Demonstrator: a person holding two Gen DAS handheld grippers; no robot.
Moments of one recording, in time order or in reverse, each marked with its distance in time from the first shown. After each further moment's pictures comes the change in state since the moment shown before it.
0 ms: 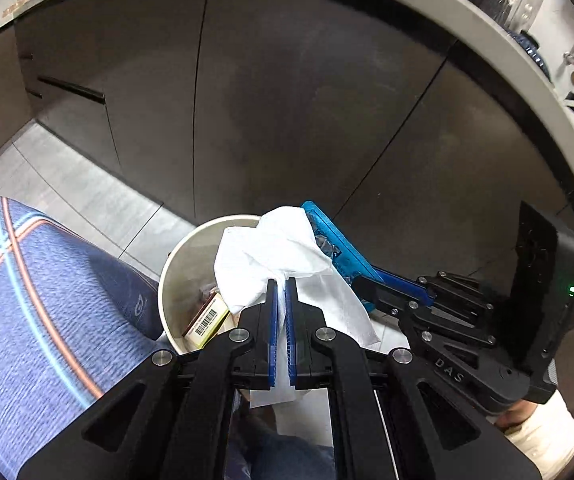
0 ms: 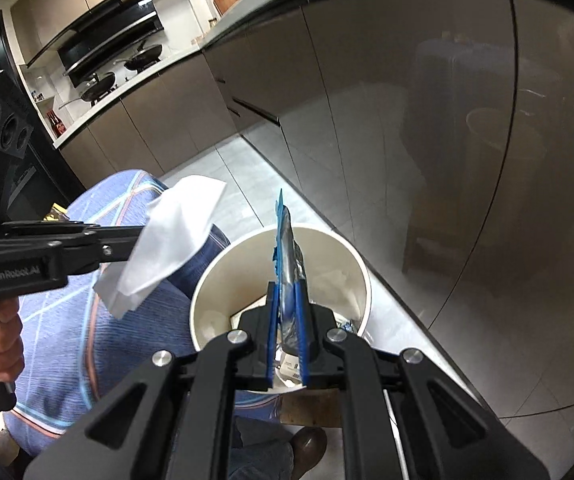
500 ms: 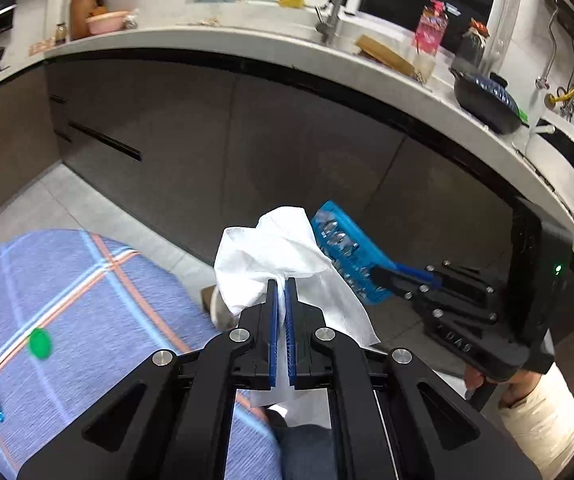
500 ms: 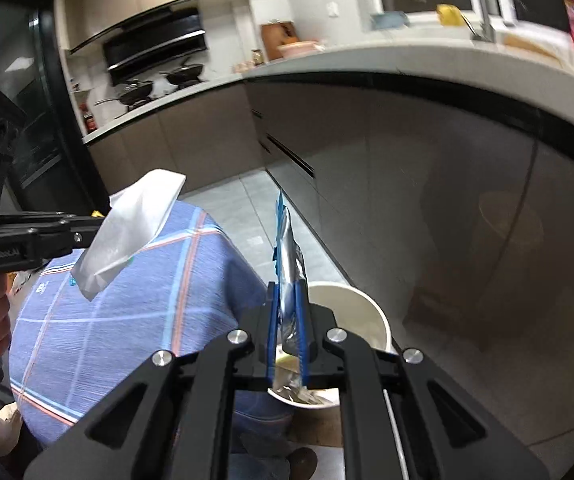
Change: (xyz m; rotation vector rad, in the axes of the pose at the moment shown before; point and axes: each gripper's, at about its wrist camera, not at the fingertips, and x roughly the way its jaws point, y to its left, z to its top) left arm -0.136 -0.004 -0.019 0.024 -0.196 0.028; right arm -0.081 0.061 0.029 -0.143 -0.132 0.004
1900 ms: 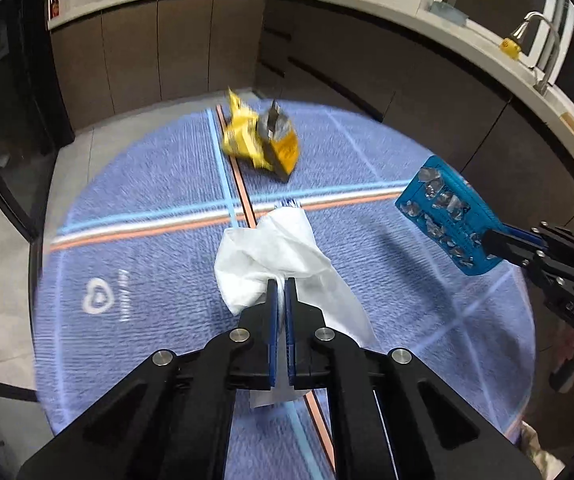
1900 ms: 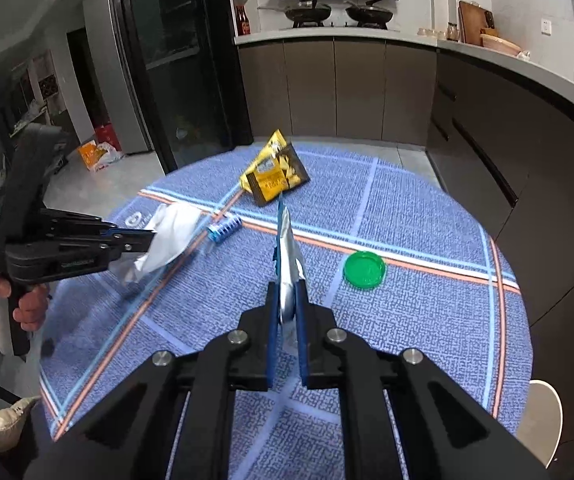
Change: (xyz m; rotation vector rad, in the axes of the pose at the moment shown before) left arm -0.163 0.276 -0.188 -0.445 -0.006 0.445; right arm 0.125 0.312 0.023 -0.448 0.178 0.386
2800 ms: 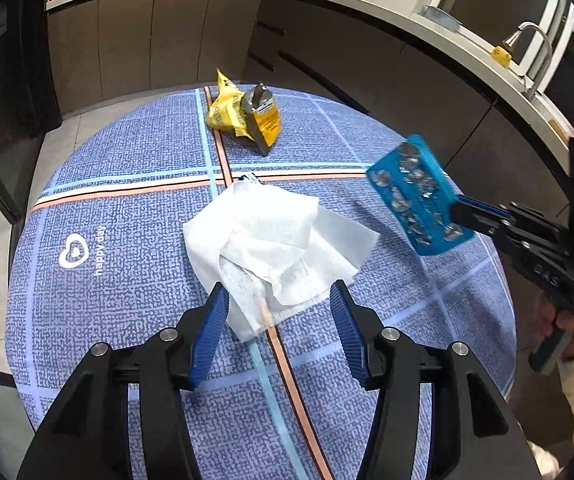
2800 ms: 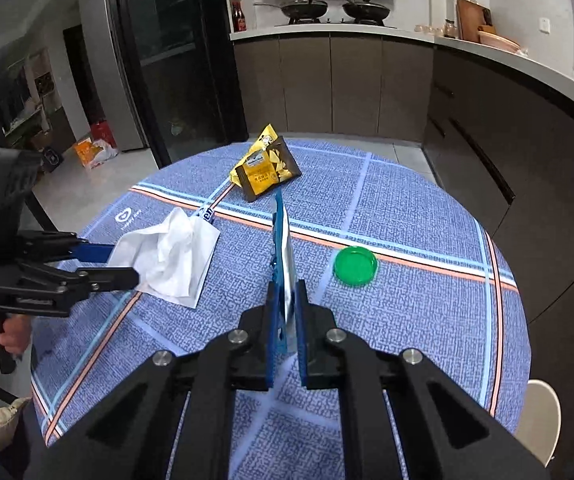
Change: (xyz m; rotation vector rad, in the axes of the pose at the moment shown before) left arm 0.007 -0.005 -0.034 -0.054 0.025 -0.072; right arm 0.017 -0.003 -0.002 0.010 0.021 -0.021
